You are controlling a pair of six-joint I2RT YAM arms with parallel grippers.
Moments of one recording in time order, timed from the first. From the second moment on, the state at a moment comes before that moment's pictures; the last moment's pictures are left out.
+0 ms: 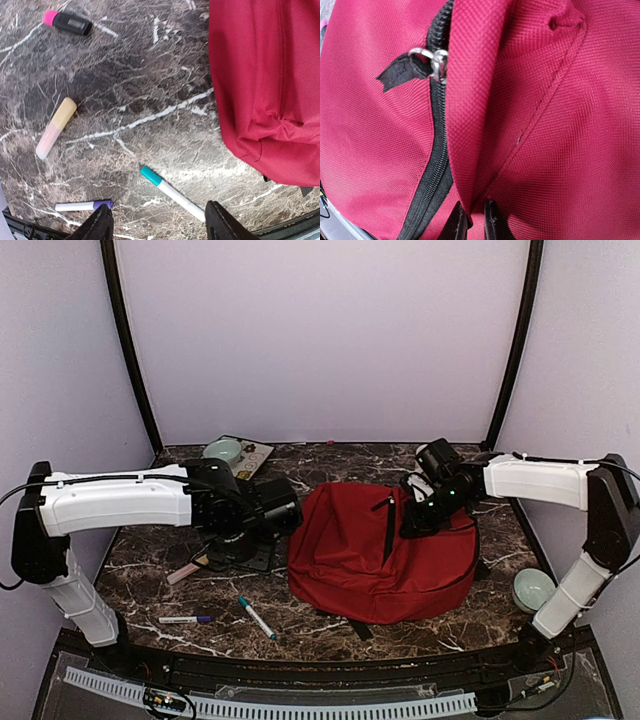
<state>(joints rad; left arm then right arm) -1.11 1.65 1.41 -1.23 -0.38 -0.98 0.57 1.61 1.10 -0.64 -0.21 0.36</state>
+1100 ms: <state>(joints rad) -1.09 1.53 1.27 -0.81 -0.22 -0.75 0.56 1.63 1.19 -0.71 -0.22 0.32</state>
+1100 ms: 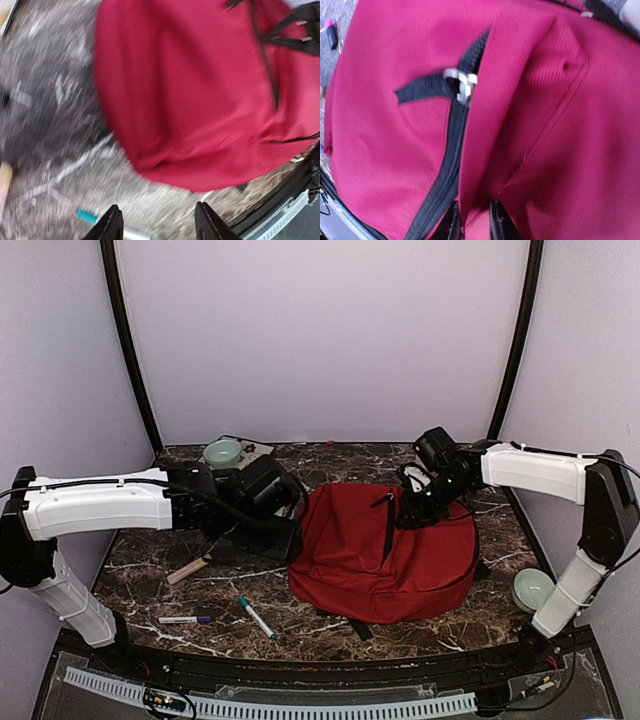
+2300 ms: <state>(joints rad) -0.89 2.28 1.93 -0.31 0.23 0.10 0.50 1.70 1.28 -0.71 -0.33 0.33</state>
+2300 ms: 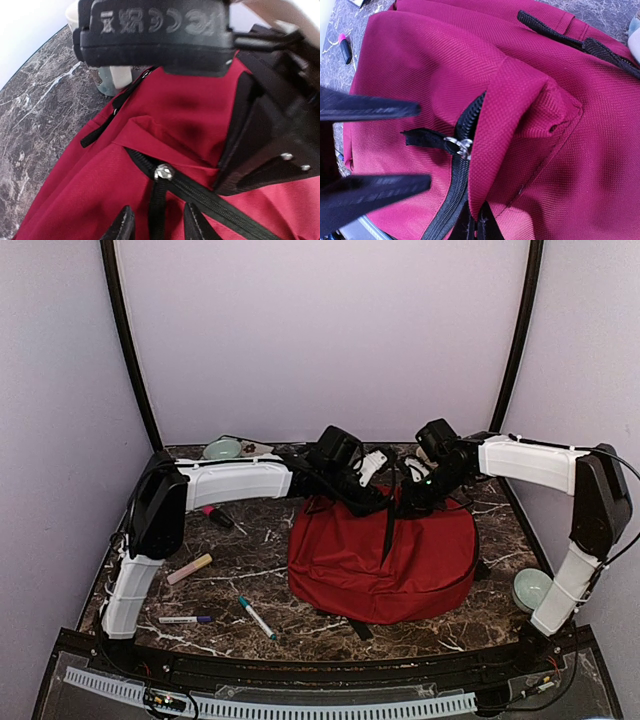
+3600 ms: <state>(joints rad) -1.00 2.07 1.63 -0.32 0.25 -0.05 0.50 1.70 1.29 -0.71 -0.38 0.36</state>
